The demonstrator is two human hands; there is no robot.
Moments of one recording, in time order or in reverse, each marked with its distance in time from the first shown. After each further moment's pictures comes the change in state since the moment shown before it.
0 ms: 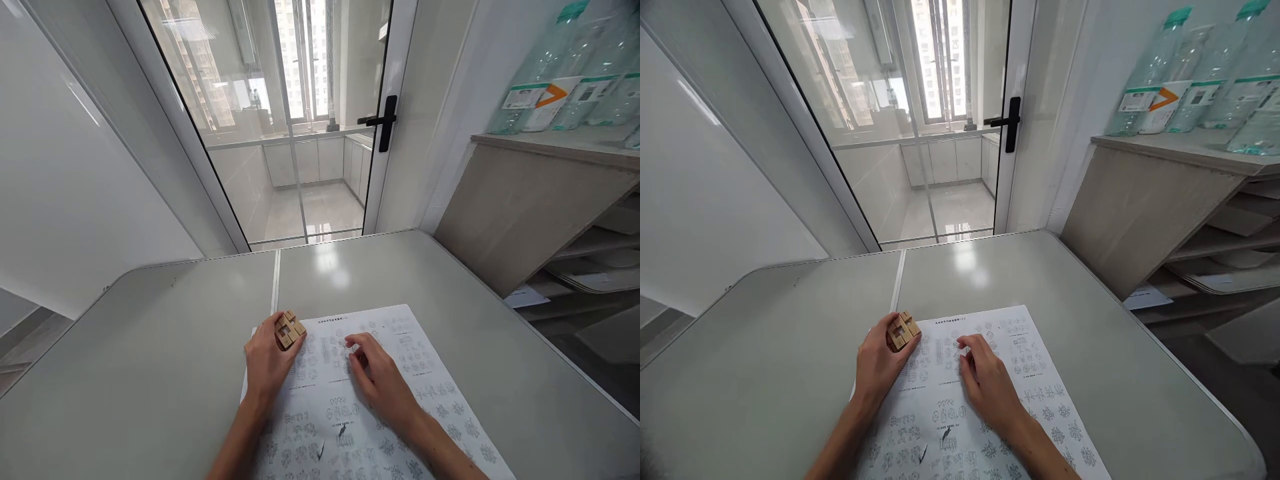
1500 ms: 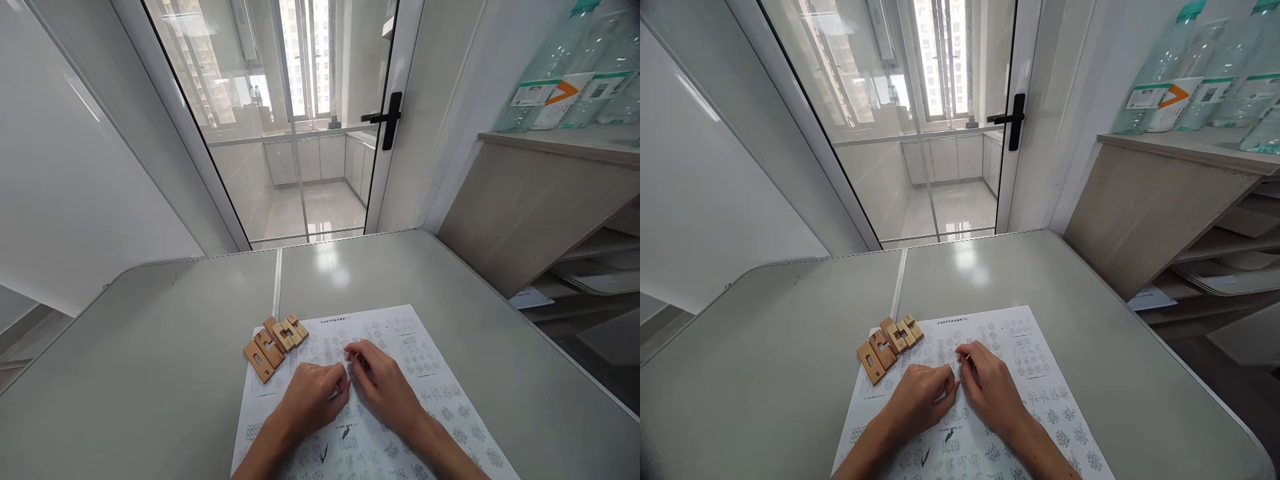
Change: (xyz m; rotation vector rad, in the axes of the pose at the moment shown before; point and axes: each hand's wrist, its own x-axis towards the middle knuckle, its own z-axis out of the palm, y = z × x) left_hand -0.047 0.037 0.023 -0.218 -0.336 0.686; right_hand 0.000 0.003 0.003 0.020 -0.049 -0.011
